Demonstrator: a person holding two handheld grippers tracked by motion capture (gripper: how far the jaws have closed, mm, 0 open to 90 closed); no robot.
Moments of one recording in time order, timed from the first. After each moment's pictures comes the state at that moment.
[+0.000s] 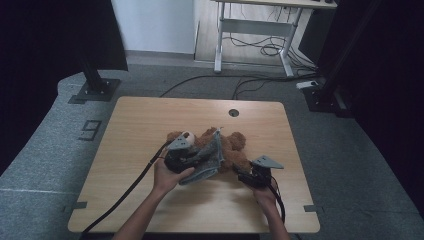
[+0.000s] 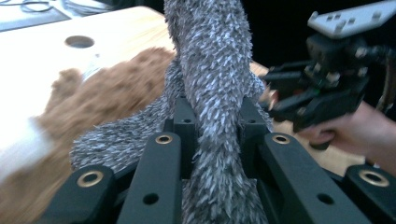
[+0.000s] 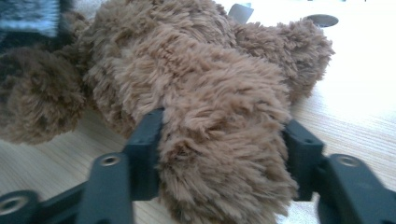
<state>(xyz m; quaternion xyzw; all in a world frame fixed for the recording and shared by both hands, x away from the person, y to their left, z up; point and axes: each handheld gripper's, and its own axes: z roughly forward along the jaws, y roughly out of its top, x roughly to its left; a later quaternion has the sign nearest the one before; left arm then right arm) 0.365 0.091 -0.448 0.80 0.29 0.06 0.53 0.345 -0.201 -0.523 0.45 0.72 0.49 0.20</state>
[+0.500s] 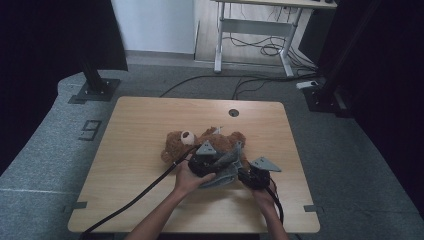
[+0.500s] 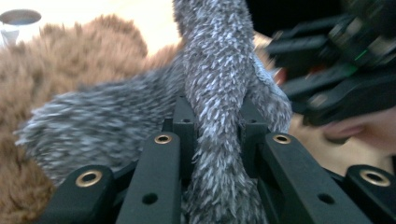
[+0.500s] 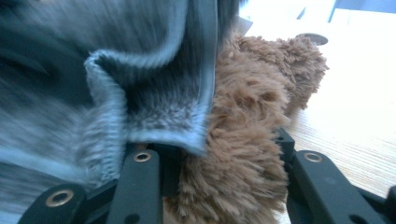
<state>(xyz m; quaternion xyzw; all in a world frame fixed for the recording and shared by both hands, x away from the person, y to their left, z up) 0.372 0.028 -0.482 0.84 0.27 0.06 0.47 0.339 -0.195 -0.520 0.43 0.72 0.49 0.24</state>
